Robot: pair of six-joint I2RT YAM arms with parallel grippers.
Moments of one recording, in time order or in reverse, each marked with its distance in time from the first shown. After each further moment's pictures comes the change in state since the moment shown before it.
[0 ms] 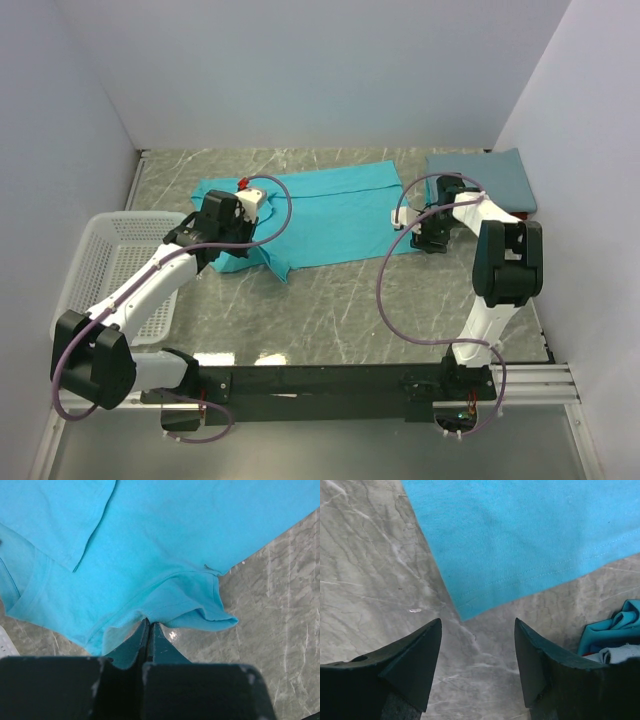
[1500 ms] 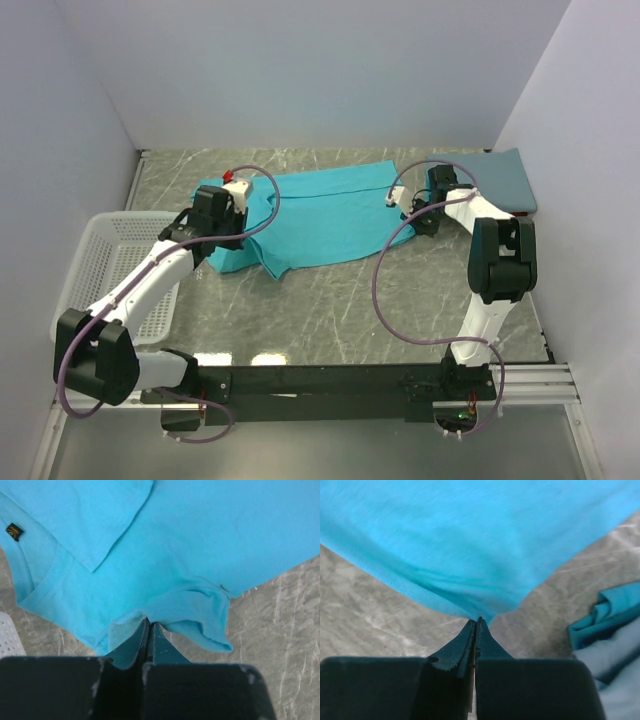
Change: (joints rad) left arm 0.068 0.013 0.002 0.045 -0.023 -0.085; right arm 0.053 0.036 0.042 0.138 -0.003 0.386
